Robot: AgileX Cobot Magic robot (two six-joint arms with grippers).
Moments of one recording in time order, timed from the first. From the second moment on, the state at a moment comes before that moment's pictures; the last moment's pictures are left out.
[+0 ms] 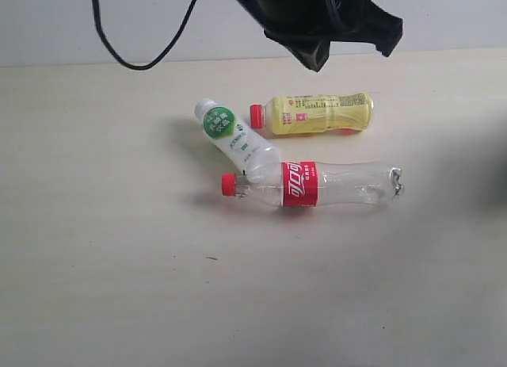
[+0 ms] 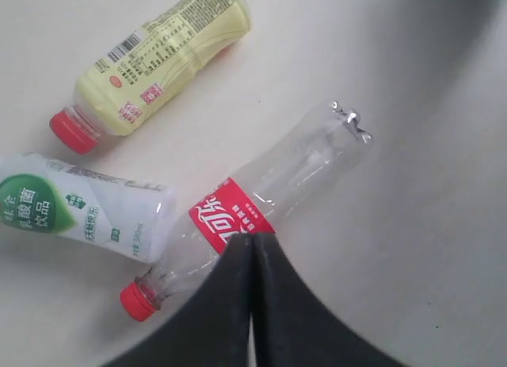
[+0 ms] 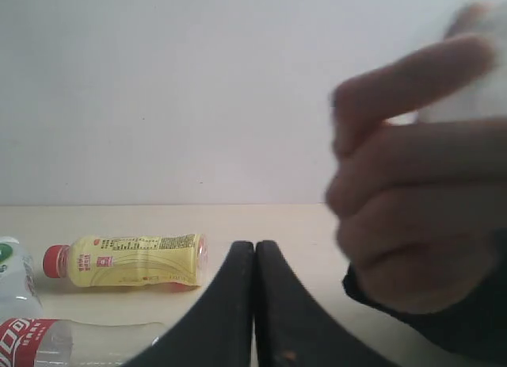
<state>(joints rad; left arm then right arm) -0.77 1.96 -1.95 0.07 1.12 -0.17 0.07 0.00 0.00 0.08 0.10 -0.05</state>
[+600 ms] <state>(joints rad) -0.77 1.39 -0.80 0.07 0.02 -0.15 0.07 0.00 0.00 0.08 0.10 -0.05</state>
